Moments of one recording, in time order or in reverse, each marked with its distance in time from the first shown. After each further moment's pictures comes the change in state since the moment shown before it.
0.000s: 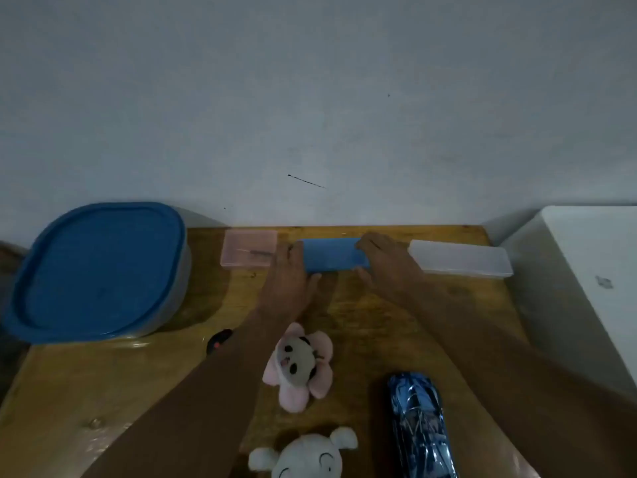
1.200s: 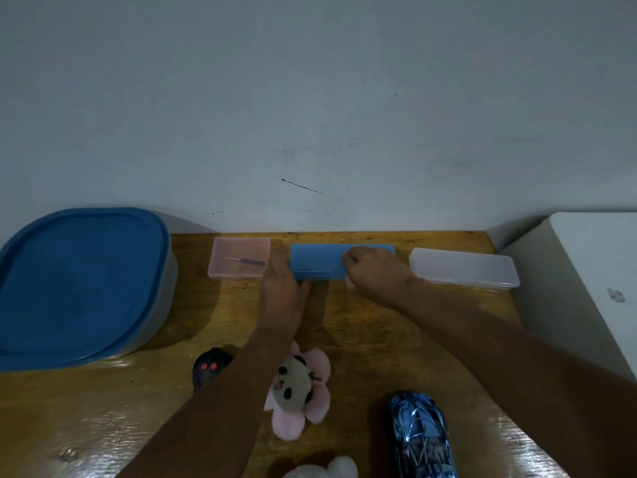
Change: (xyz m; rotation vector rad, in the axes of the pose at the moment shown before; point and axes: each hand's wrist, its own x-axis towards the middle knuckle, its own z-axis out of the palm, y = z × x) left_hand 0.012 -0.002 0.019 -0.291 0.207 -0.170; right_hand 0.026 -0.008 -0.004 -0.495 -0.160 -0.252
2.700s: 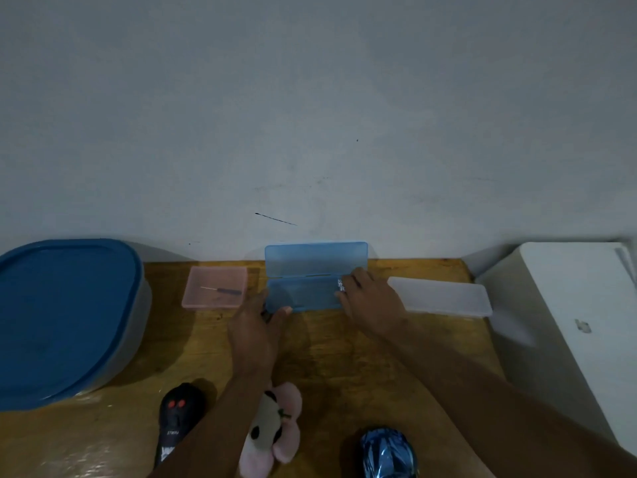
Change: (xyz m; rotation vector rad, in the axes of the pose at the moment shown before) left_hand -0.013 0.009 -0.002 -0.111 0.065 -0.101; right_hand -0.007 0.025 0.046 0.256 0.134 0.248
